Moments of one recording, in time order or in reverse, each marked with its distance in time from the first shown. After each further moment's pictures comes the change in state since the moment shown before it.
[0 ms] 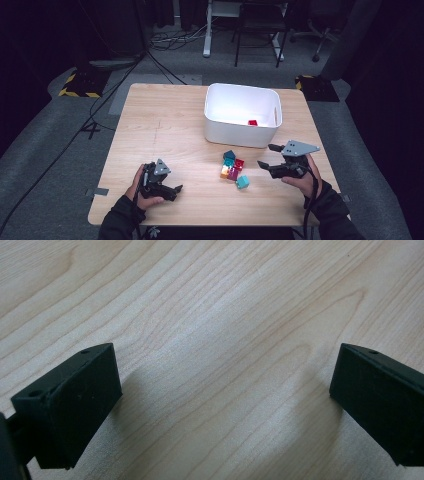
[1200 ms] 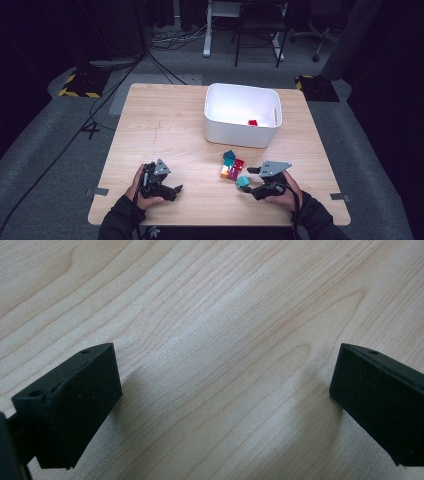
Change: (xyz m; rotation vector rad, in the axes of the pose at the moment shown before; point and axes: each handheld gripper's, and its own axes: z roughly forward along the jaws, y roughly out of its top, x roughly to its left) left arm 0.000 0.000 0.000 -0.001 0.000 0.000; right arm 0.046 -0.037 0.052 0.095 0.211 -0.050
